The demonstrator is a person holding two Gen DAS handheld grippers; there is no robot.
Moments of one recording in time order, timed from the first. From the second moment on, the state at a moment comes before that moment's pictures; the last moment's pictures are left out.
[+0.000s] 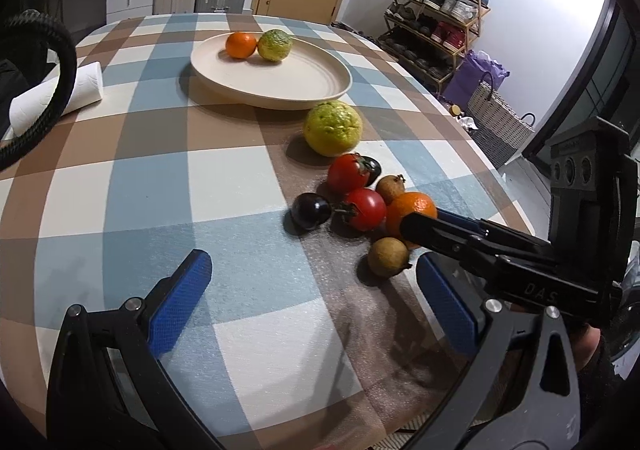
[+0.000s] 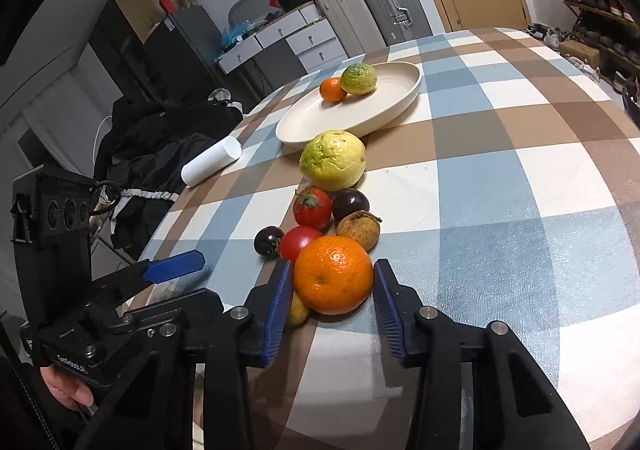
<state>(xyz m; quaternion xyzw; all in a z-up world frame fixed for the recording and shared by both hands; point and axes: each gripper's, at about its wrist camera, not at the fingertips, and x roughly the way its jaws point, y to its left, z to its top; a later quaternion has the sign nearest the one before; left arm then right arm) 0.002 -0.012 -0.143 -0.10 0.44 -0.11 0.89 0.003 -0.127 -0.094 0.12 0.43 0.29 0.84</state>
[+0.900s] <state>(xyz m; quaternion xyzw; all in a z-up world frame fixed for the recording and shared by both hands) 0.023 -0.061 -0.157 -0.11 0.46 -0.18 0.86 -0.015 -0.161 -0.084 0.14 0.38 0.29 0.87</state>
